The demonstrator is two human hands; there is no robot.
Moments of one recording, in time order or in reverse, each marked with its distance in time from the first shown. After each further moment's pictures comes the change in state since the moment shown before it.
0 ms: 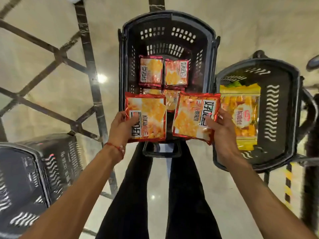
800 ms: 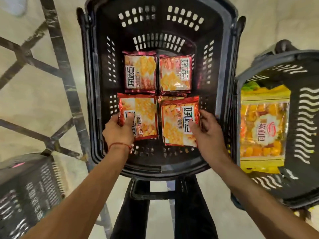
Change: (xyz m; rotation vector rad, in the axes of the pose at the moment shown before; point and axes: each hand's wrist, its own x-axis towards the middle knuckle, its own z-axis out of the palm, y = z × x) left_hand 0.173 -0.049 0.065 0.388 0.340 0.142; right_hand 0.154 0.084 0.049 -0.282 -0.012 -0.030
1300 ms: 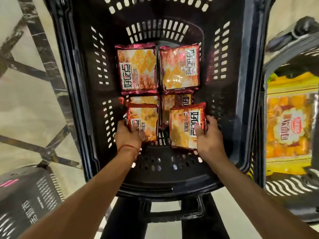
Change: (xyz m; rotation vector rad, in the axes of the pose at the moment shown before) left_hand 0.054 -0.039 0.049 0.241 -0.118 -0.092; right_hand 0.053 0.053 0.042 -0.267 0.114 0.174
